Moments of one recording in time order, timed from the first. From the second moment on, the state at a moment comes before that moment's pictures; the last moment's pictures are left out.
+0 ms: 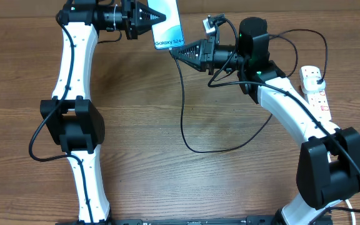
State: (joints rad) left arm -0.02 2.38 2.39 -0.90 1.50 -0.57; right arm 0.31 1.82 1.33 0.28 -1.06 1.16
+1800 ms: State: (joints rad) left arm -0.02 2.38 2.39 -0.85 1.49 -0.60; right arm 0.36 1.82 1.33 0.28 -0.93 1.16
